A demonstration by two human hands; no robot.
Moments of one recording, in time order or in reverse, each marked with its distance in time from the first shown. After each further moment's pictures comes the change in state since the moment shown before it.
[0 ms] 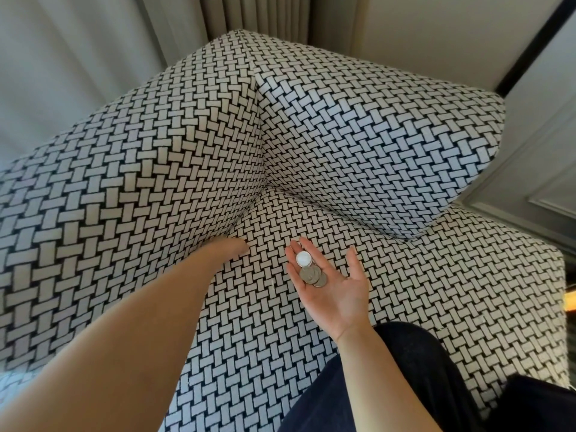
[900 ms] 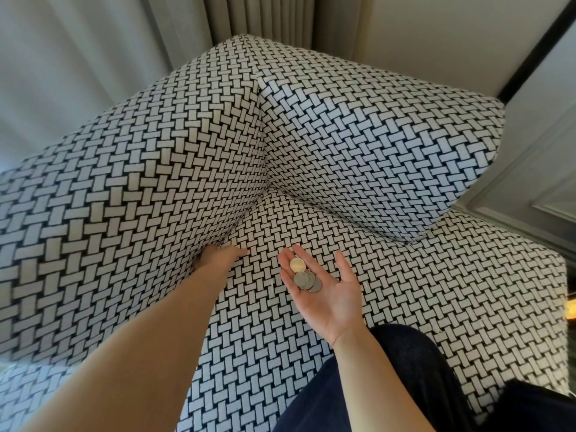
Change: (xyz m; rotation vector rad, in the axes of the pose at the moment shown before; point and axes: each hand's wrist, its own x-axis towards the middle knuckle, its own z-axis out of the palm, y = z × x) left_hand 0.020 -0.030 0.020 -0.643 0.146 -0.037; right_hand 0.000 0.003 0.000 -0.014 -0.001 0.079
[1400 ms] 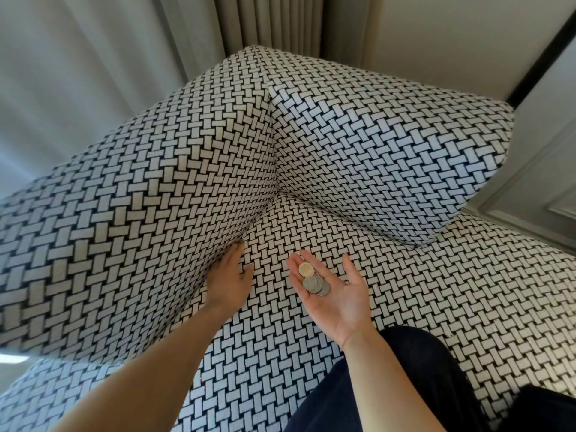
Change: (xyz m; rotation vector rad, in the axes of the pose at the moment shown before) left_hand -0.007 -0.051 -0.014 0.681 0.073 0.748; right_hand 0.001 0.002 0.000 -0.005 0.023 0.005
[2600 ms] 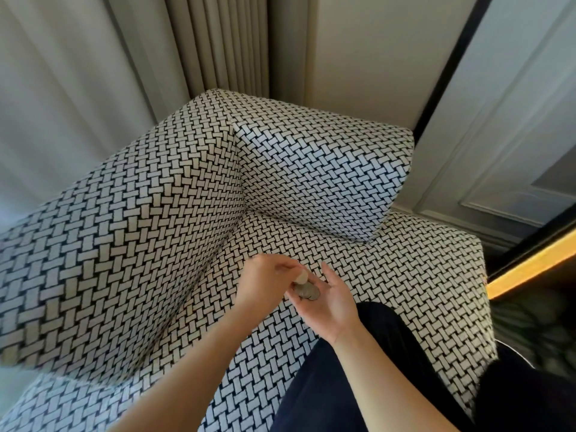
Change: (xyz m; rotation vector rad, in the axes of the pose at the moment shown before) left_hand -0.089 0.143 -0.082 -0.354 -0.169 0.313; right_hand -0.066 0.009 0.019 0.004 0.065 -0.141
